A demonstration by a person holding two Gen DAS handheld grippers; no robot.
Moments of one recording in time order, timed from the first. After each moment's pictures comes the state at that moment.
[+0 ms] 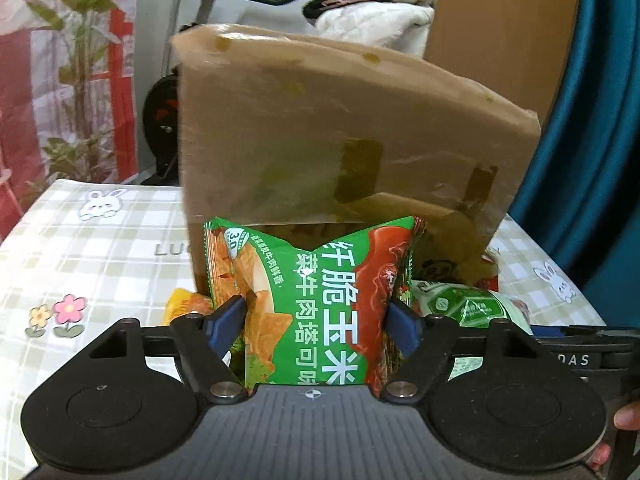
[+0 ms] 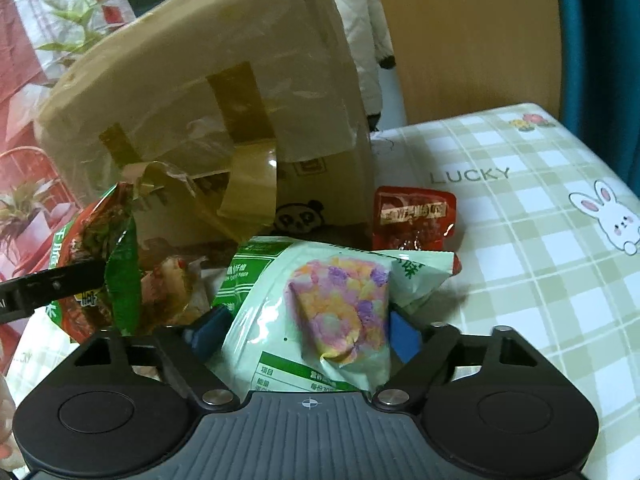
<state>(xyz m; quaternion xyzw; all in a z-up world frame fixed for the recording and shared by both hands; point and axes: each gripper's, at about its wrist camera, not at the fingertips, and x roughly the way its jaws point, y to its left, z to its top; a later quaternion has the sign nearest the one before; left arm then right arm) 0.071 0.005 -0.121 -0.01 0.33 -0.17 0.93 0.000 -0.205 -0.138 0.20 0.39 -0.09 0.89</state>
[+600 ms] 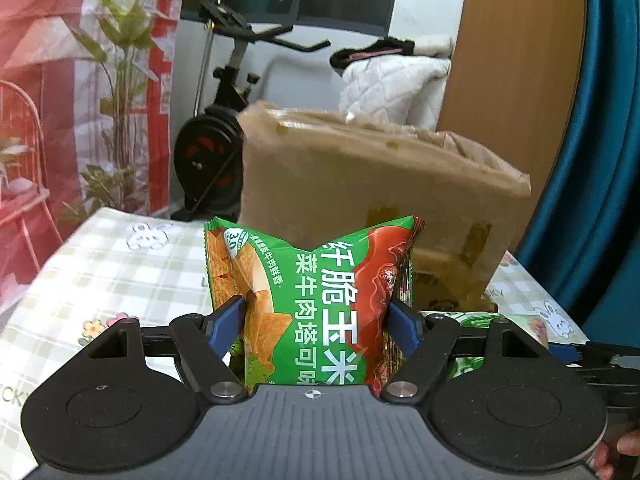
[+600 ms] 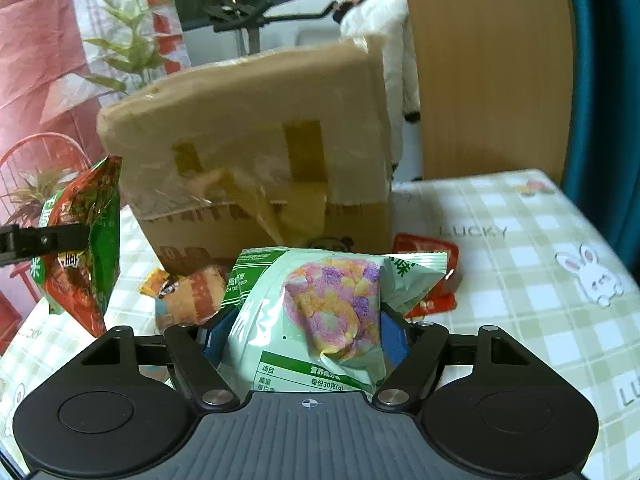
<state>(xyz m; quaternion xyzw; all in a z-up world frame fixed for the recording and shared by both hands) 0.039 0.024 -0.083 -0.03 0.27 -0.13 0.95 -0.032 -0.176 -0.096 0.13 0.34 -0.07 0.93</state>
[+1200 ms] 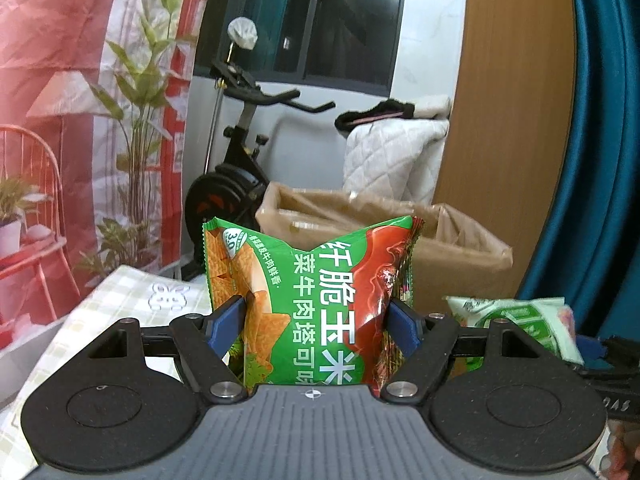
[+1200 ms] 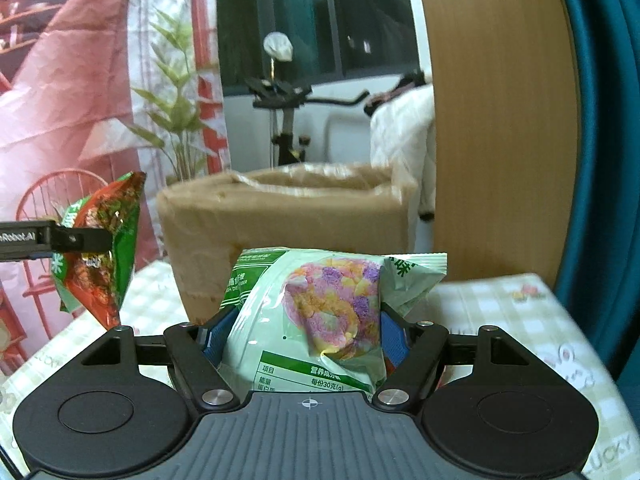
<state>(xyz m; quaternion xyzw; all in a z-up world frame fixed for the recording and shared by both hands) 0.019 0.030 -0.034 -0.03 0.19 -0.12 0.97 -0.059 -0.159 -0.017 0.06 0.22 -0.05 0.97</state>
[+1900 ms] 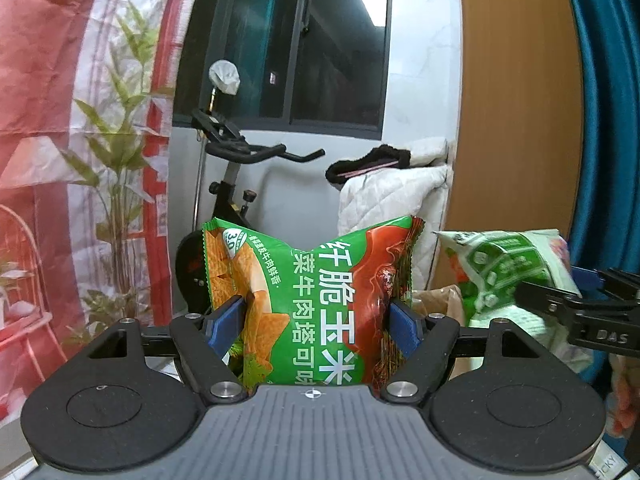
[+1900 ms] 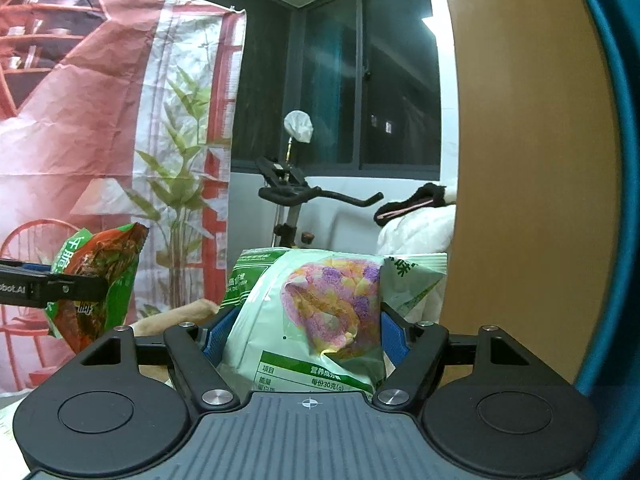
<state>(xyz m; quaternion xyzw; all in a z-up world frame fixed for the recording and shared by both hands) 0.118 0.010 0.025 -0.01 0.15 -0.13 0.98 0.075 -0.208 0.068 -0.02 0.13 -0.04 0.99</state>
